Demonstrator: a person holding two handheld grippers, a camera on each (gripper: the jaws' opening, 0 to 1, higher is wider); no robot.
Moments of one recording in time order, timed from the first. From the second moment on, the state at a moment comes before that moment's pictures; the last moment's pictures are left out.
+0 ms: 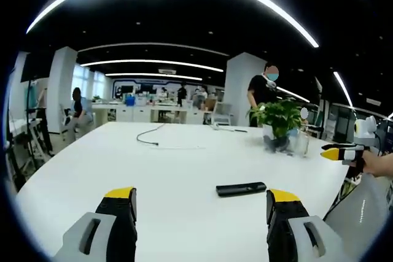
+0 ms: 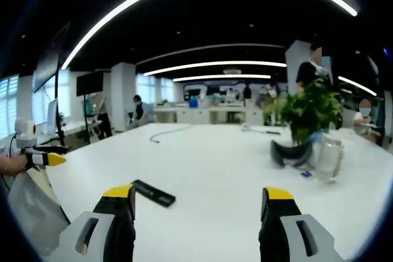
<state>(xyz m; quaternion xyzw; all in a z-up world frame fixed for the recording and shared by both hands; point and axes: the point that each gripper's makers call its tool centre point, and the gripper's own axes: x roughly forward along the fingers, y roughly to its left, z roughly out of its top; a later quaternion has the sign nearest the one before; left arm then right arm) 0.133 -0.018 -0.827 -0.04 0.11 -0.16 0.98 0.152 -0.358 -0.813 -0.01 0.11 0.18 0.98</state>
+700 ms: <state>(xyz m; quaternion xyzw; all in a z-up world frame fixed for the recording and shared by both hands) 0.133 -0.019 -0.828 -0.03 0.11 -0.16 0.98 0.153 -0.358 -0.814 -0.01 0.12 0.18 0.98</state>
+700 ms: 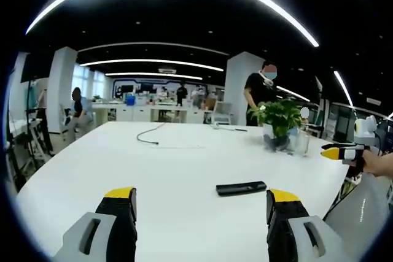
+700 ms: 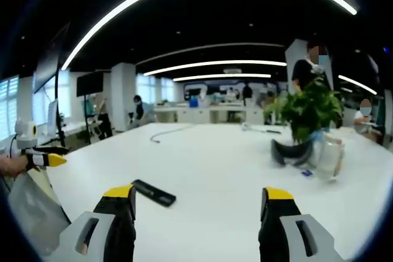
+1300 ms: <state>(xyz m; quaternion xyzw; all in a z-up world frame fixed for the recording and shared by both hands) 0.134 -0.020 -0.828 -0.03 0.12 -0.16 0.98 0.153 -0.357 -0.817 -0.01 0.12 0.19 0.97</state>
